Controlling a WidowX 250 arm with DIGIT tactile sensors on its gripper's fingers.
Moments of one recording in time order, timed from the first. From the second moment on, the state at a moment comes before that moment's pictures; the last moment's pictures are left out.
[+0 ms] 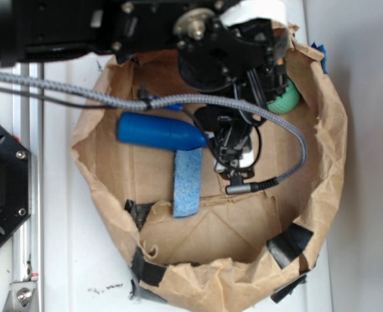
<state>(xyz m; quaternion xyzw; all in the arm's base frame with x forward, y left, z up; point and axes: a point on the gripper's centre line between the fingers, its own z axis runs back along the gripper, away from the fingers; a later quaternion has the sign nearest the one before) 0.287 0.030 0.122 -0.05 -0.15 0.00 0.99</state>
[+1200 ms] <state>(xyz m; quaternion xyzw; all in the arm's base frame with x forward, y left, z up) 0.295 0.041 0.054 -0.03 -0.12 0.01 0.99</state>
